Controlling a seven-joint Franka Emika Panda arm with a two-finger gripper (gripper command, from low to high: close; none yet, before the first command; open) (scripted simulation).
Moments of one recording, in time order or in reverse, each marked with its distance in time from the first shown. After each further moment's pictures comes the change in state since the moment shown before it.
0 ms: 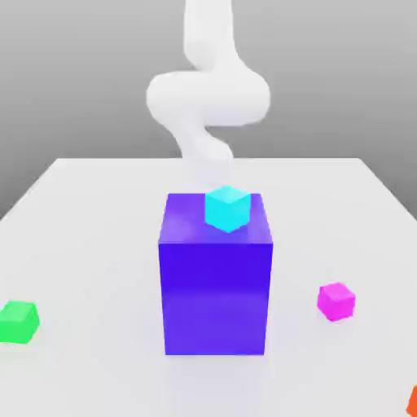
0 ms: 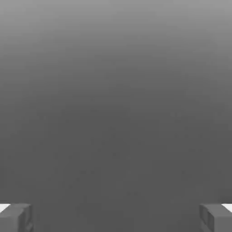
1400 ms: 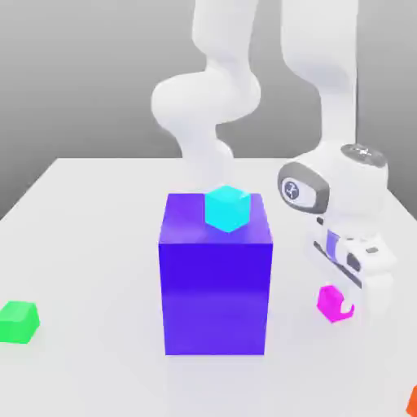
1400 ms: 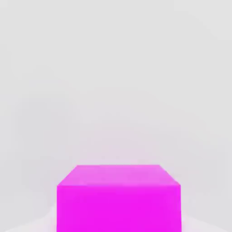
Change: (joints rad) arm 0.594 0.919 0.045 -0.464 -0.050 0.655 -1.070
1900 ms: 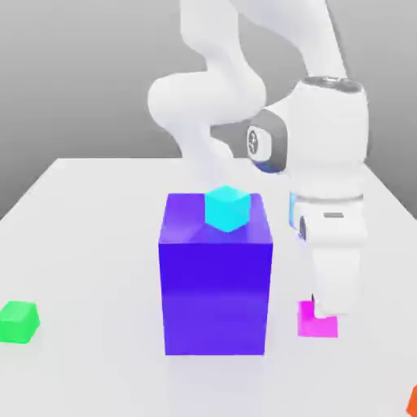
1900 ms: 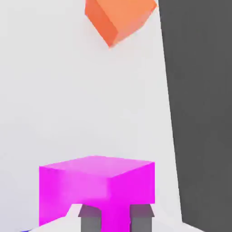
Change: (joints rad) arm -0.360 -0.187 -0.199 0.268 -0.066 -0.204 0.132
